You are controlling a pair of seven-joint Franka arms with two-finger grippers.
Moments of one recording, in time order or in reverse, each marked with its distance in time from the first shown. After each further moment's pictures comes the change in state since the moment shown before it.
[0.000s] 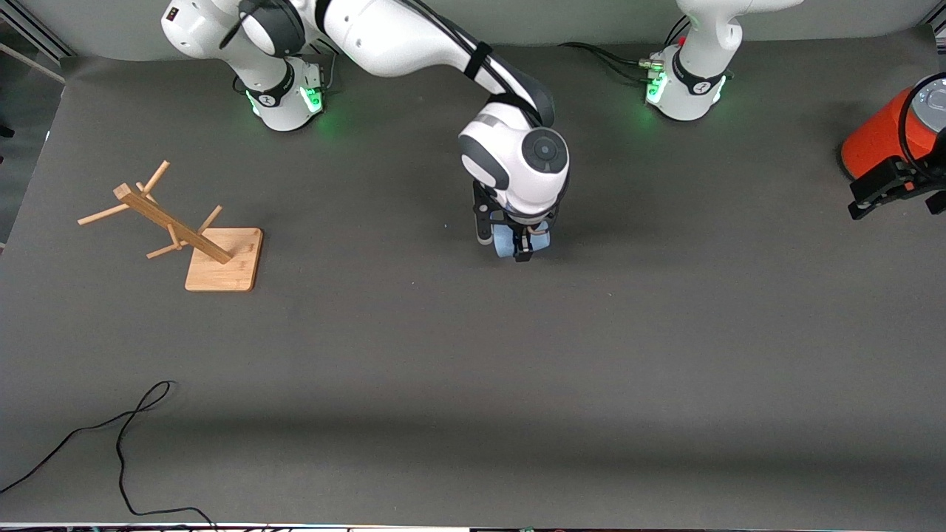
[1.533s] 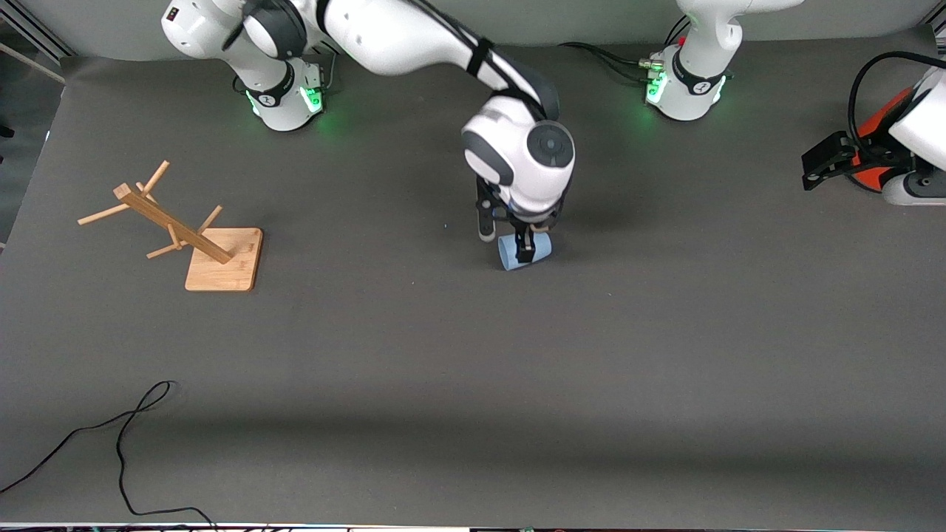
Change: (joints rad) left arm -0.010 -0.005 -0.082 0.022 -0.002 -0.169 0.000; right arm -0.004 -0.073 -0.015 0.073 0.003 -0.160 0.002
